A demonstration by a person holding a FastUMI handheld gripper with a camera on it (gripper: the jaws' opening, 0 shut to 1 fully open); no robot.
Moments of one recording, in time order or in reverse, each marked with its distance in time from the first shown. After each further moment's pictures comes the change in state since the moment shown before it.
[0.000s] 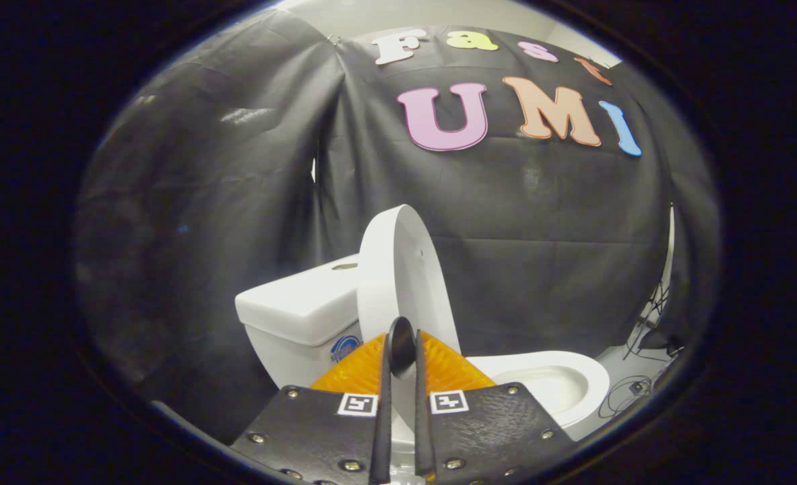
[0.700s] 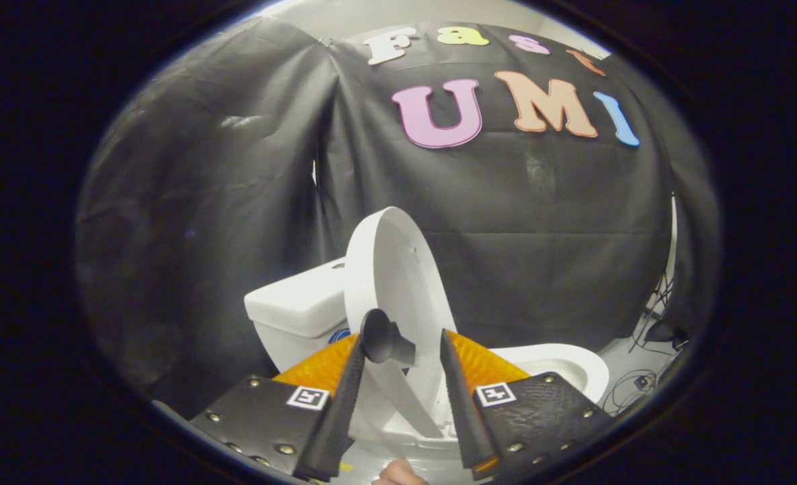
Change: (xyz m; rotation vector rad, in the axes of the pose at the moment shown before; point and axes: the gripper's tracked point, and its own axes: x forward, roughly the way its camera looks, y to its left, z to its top) arm -0.026 -0.021 0.012 0.035 0.009 0.023
